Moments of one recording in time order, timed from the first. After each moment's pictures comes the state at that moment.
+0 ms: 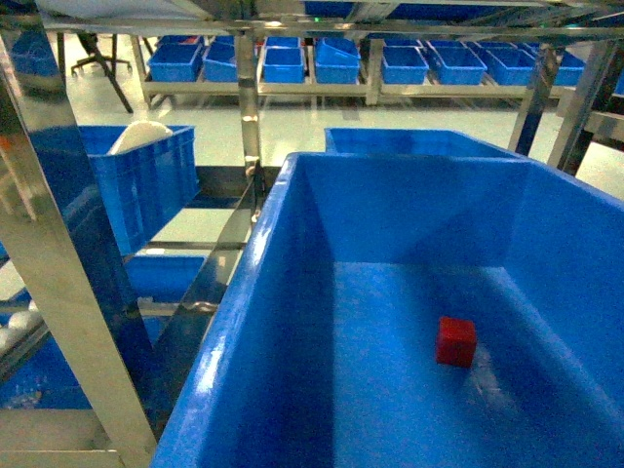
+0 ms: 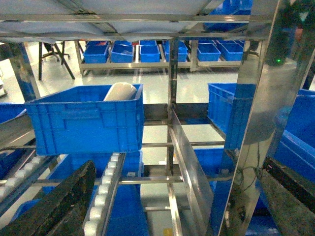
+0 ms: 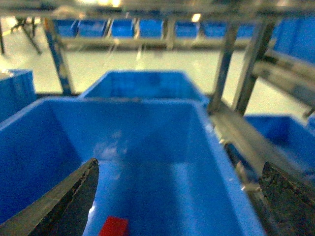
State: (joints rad) left arm 0.00 0.01 0.01 0.00 0.00 0.00; right arm 0.24 1.26 0.35 0.82 0.24 0.03
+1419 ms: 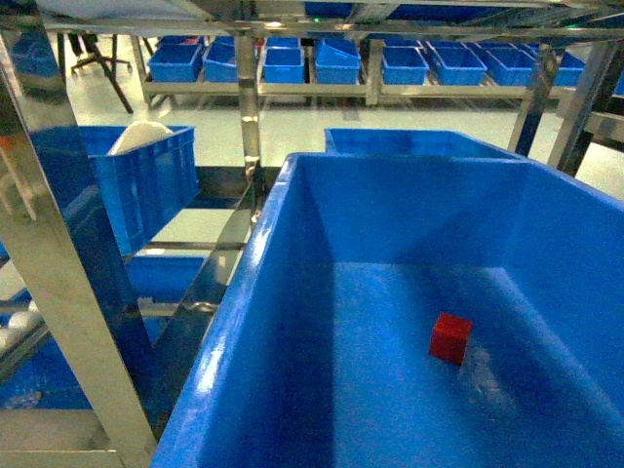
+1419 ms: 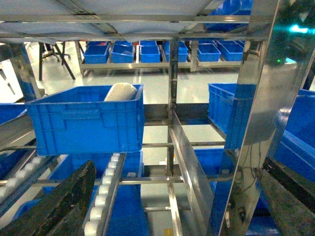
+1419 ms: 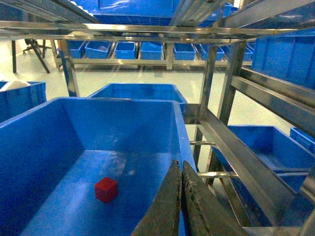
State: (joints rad) left arm 0.00 0.01 0.01 0.00 0.00 0.00; right arm 0.00 0.09 0.11 -0.02 0.00 0.00
